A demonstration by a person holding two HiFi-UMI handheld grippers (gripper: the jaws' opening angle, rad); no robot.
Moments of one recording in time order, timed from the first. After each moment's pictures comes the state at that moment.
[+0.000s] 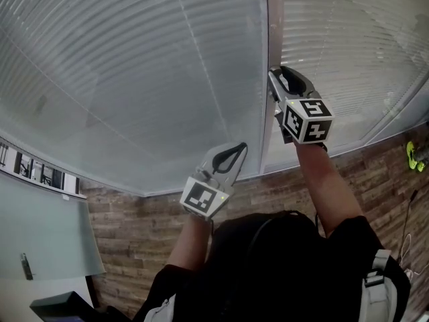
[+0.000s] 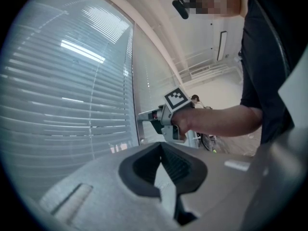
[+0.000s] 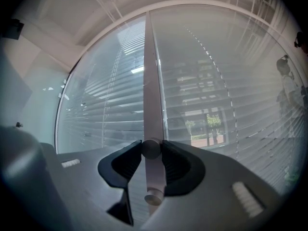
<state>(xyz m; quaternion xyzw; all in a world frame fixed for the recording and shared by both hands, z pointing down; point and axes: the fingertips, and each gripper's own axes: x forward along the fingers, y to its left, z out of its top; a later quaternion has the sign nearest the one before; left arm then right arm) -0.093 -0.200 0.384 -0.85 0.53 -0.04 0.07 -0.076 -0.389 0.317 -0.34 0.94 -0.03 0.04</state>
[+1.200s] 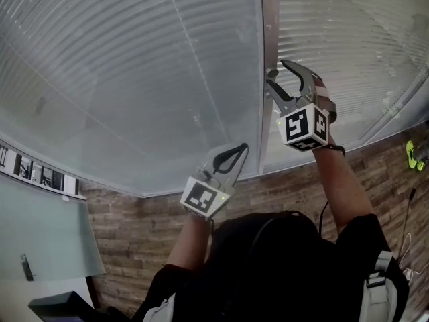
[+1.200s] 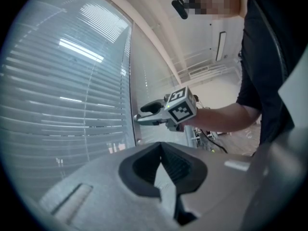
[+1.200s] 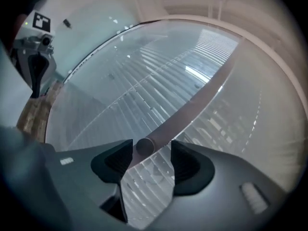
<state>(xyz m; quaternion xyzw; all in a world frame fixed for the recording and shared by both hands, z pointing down) -0.083 -0.204 0.384 -0.85 0.52 -0.04 0.07 -0.078 -0.368 0.307 -0.31 0.85 0.39 -0.18</state>
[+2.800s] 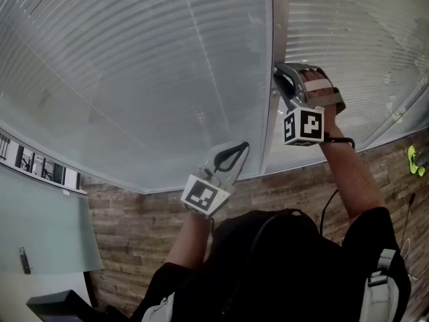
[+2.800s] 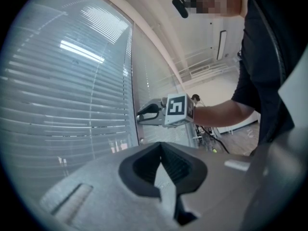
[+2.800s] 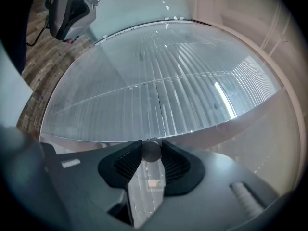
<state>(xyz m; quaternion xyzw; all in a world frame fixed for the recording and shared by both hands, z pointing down) -0.092 -0.196 0.384 -0.85 0.53 -0.04 0.07 -0.095 -0.370 0.326 -0.26 0.72 0.57 -0.29</state>
